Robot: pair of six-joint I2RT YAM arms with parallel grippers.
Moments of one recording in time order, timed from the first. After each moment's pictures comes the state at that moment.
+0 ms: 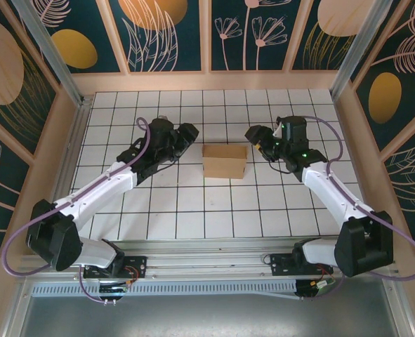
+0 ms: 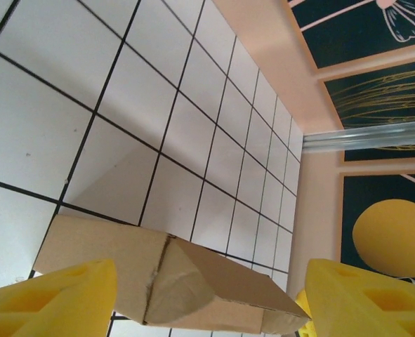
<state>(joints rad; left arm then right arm) -0.60 1.40 1.05 -0.17 0.03 -1.25 0.29 1.28 0.93 -0.22 -0.38 0.96</state>
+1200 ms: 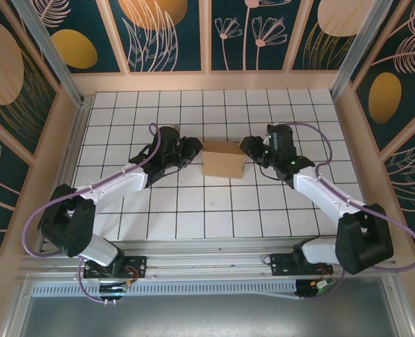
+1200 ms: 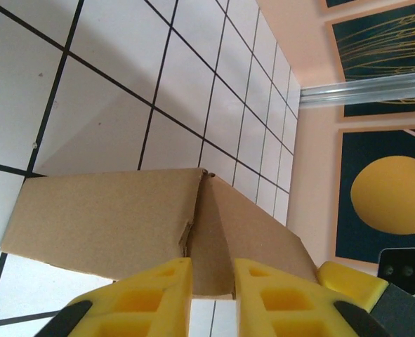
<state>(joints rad) -0.60 1.52 0.94 0.06 0.17 -1.25 0.40 1.30 0.83 -0.11 -0.21 0.91</state>
